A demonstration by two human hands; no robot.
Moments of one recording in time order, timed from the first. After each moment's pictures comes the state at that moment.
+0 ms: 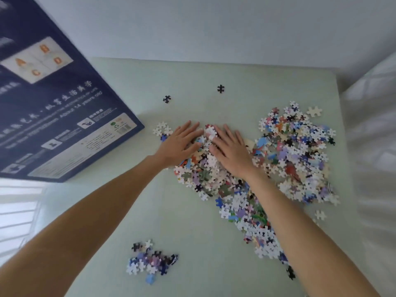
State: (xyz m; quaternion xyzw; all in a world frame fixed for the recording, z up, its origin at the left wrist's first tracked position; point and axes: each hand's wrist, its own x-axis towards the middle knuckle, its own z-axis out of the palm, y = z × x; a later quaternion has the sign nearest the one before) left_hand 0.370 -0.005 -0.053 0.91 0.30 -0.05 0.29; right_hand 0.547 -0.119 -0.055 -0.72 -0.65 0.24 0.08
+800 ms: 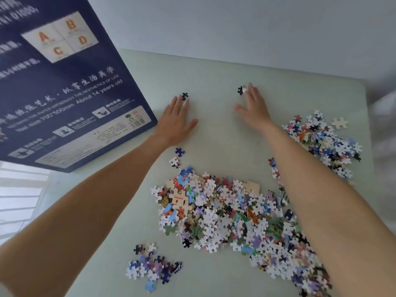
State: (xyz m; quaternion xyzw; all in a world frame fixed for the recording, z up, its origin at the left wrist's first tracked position) left_hand 0.354 0.048 -0.059 0.87 0.47 -0.04 0.16; right_hand 0.603 -0.006 -0.053 -0.78 -0.56 0.24 0.12
